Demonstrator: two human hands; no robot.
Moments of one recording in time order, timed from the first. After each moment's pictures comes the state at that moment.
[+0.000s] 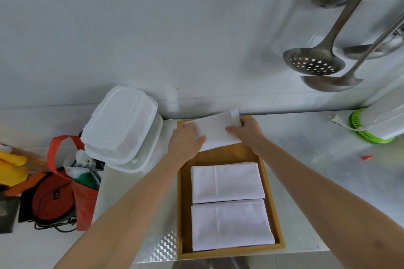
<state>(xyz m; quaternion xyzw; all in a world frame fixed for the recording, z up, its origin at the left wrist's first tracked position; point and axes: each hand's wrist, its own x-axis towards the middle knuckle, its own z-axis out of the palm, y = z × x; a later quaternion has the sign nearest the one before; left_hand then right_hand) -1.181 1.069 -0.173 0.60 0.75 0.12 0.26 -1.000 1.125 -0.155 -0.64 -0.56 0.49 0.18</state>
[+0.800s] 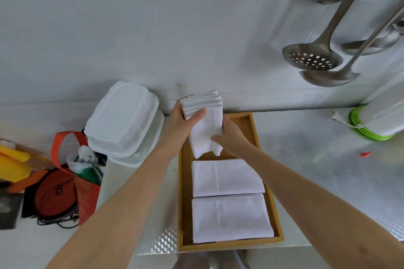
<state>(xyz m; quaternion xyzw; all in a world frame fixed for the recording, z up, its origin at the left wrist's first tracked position) -1.178 1.061 -0.126 0.36 0.57 0.53 0.51 -1.026 1.095 -0.154 -0.54 -0.68 0.47 0.15</state>
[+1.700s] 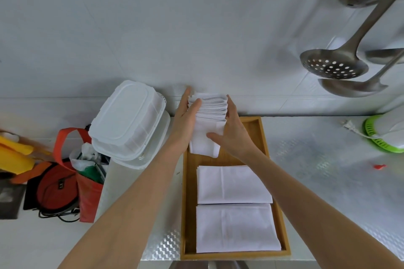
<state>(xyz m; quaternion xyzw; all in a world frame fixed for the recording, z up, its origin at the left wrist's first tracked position) -1.185 1.080 -0.125 0.32 0.59 0.56 0.49 -1.050 1.098 -0.145 -0.48 -0.70 0.46 0.27</state>
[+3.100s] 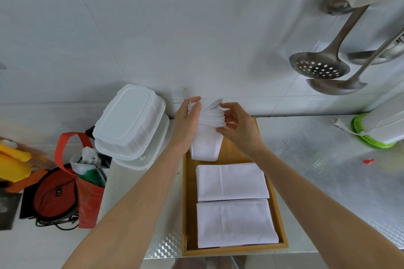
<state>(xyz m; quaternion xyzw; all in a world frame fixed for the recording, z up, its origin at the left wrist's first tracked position) -1.178 1.077 -0.125 0.35 0.64 0.54 0.43 -1.026 1.092 -0.121 -0.48 -0.70 0.42 0.33</state>
